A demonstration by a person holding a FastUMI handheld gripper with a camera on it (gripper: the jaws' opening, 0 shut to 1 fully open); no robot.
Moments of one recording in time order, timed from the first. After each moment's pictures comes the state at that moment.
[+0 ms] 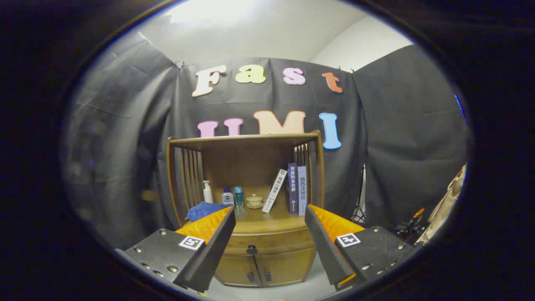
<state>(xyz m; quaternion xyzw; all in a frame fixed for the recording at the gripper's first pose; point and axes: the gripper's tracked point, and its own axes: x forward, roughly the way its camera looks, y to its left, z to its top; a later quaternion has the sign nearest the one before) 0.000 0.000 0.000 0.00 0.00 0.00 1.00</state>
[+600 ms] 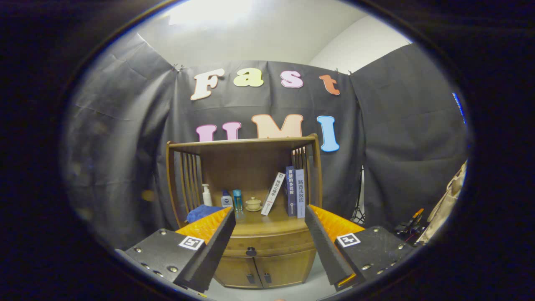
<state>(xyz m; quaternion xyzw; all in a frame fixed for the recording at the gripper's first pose) -0.003 0.000 -0.001 0.00 0.00 -0.01 1.00</state>
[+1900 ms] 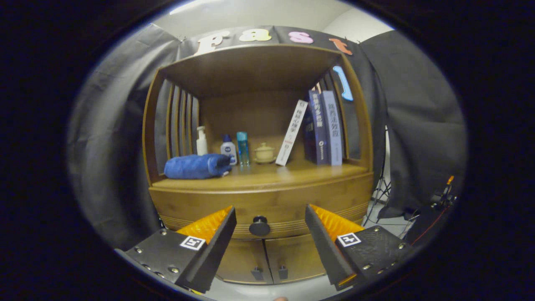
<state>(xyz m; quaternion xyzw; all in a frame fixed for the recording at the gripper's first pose) 0.148 0.054 -0.271 0.01 0.09 0.04 1.00</state>
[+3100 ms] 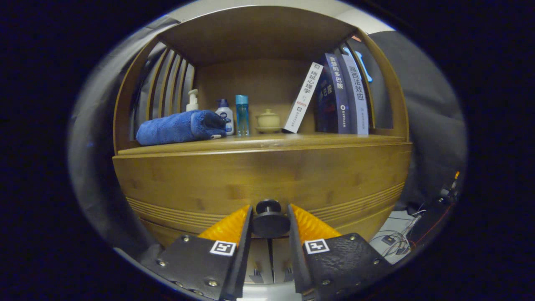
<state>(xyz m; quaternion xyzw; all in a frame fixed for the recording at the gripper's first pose) 0.216 0.072 -0.347 0.00 0.12 0.02 0.99</state>
